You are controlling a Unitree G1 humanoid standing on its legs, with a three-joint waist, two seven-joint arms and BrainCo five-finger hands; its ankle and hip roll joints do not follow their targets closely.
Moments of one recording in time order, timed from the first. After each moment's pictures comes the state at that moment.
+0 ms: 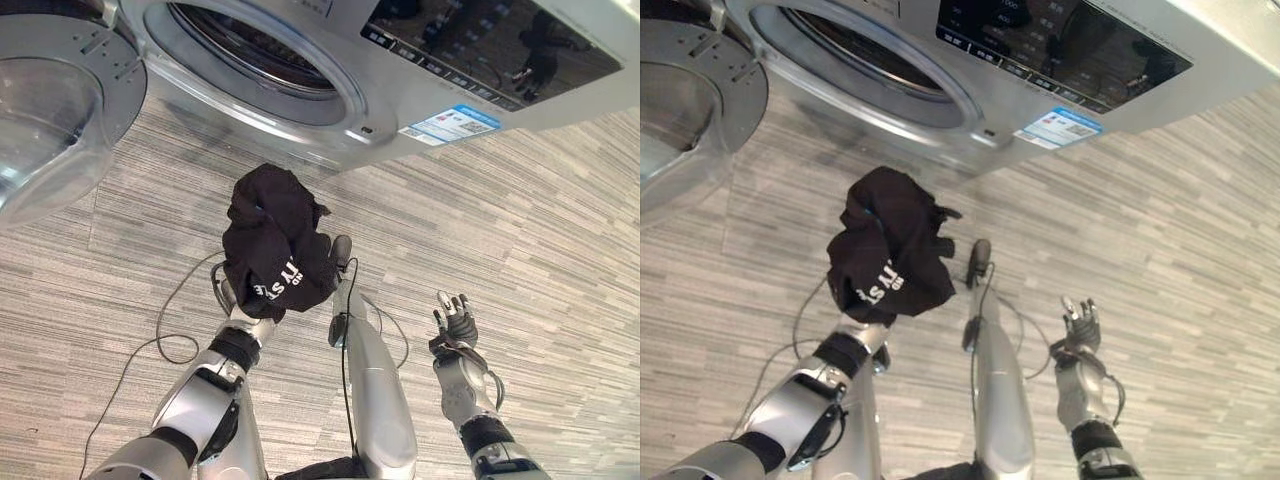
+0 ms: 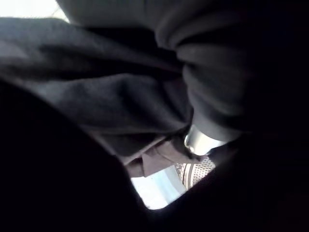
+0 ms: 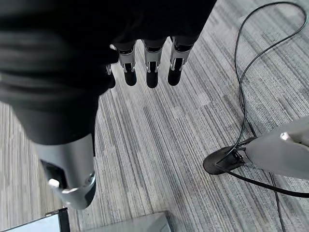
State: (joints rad) left arm -0.73 0.12 -0.34 0.69 -0.71 -0.44 0.28; right arm -0.22 -0.17 0.03 0.72 0.86 -0.31 -0.17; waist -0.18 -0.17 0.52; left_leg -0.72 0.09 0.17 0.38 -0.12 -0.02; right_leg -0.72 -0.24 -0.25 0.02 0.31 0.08
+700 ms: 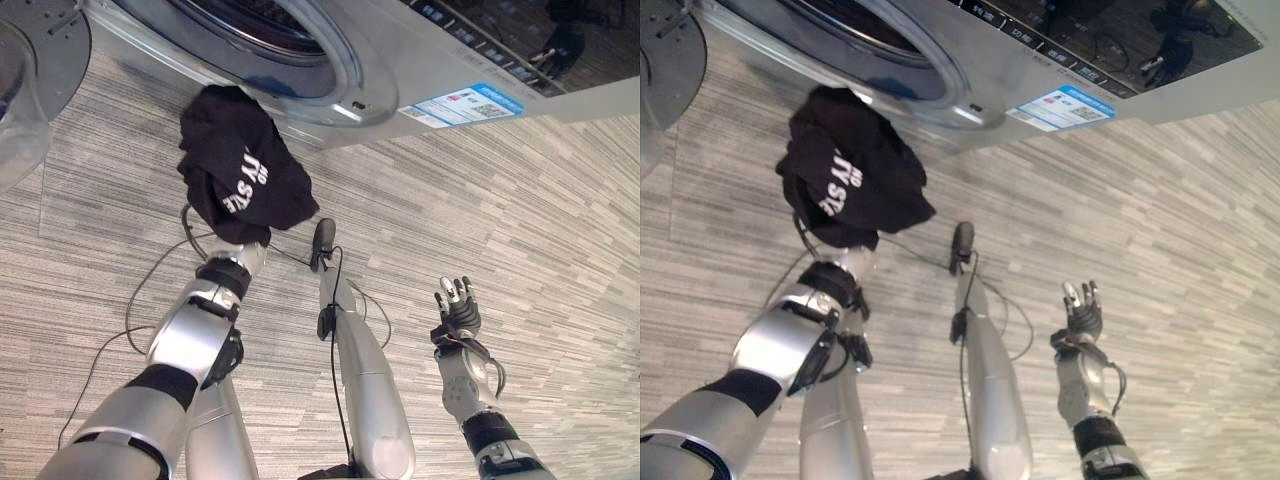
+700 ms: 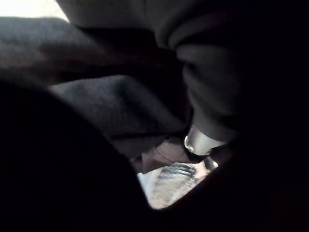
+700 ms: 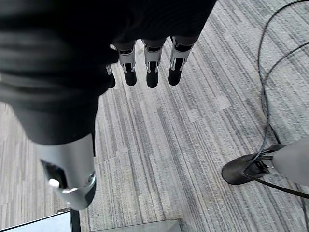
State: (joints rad) left arm -1.16 0.22 -0.28 1.01 -0.87 -0.43 0.33; right arm -0.22 -0.21 0.07 0.61 0.89 -0.35 -0.17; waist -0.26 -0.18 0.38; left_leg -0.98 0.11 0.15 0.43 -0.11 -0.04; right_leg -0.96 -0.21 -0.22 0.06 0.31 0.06
